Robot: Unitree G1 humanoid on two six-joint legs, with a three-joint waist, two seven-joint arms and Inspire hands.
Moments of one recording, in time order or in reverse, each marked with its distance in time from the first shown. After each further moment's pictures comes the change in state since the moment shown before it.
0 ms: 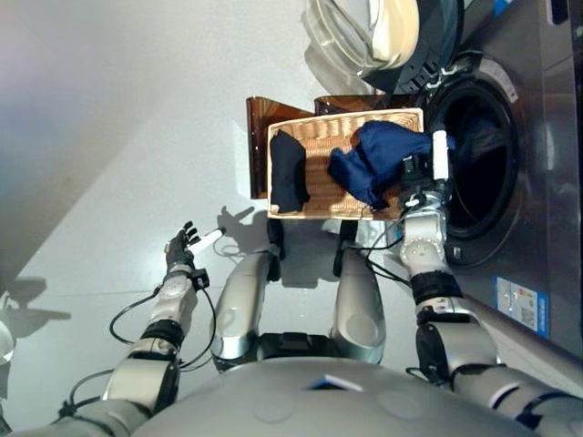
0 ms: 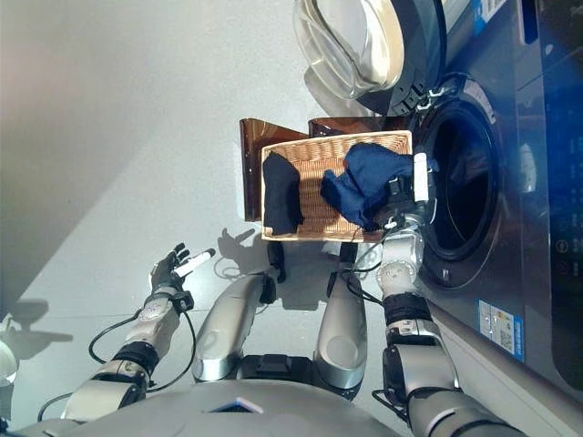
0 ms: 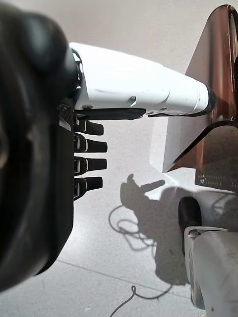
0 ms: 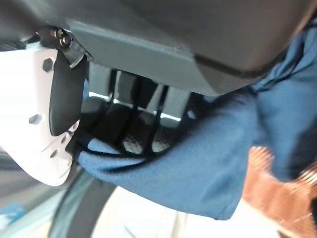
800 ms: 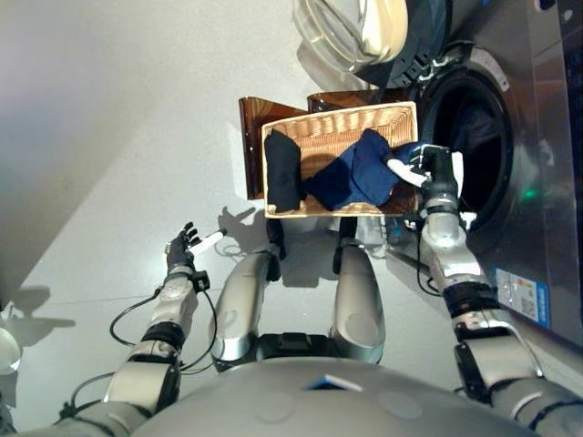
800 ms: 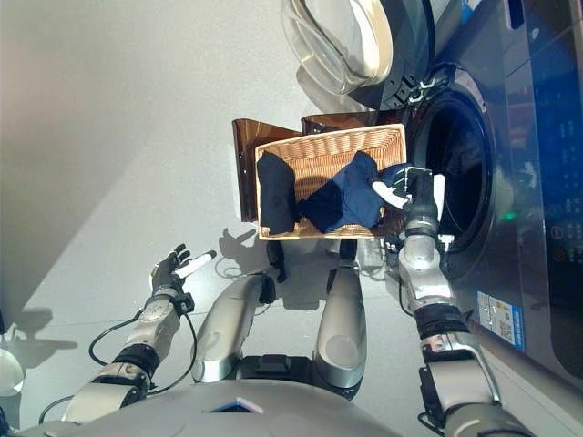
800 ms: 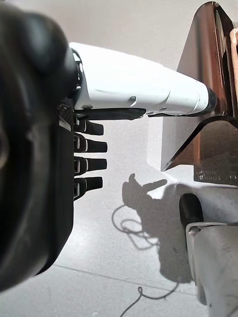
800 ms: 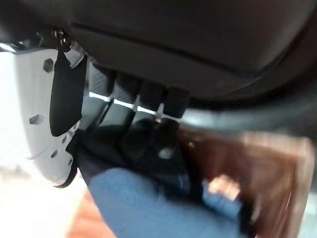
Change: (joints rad) left arm 0.011 -0.007 0.010 -0.013 0.070 -0.001 0.004; right arm 0.053 -0.259 0.241 -0.074 -1.280 0.319 -0.223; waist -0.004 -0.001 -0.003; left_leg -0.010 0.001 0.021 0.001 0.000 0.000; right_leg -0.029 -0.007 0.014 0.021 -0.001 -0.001
